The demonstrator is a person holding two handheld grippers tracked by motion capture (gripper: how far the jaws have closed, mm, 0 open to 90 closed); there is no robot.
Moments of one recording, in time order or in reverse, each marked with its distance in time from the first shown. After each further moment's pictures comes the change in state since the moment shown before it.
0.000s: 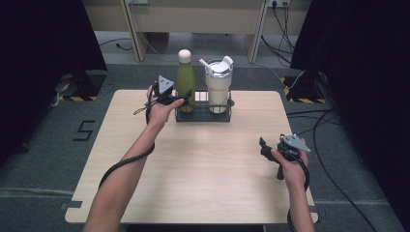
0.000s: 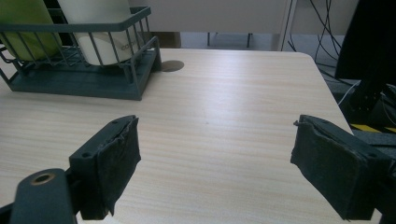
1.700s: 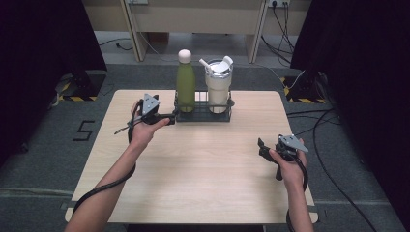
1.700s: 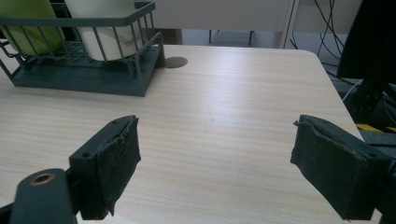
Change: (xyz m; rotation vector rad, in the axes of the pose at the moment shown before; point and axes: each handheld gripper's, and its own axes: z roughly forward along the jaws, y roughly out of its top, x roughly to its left) left arm 0.000 -0.025 -0.080 0.005 -0.028 0.063; right arm 0.005 -0.001 0.001 0.010 0.004 -0.014
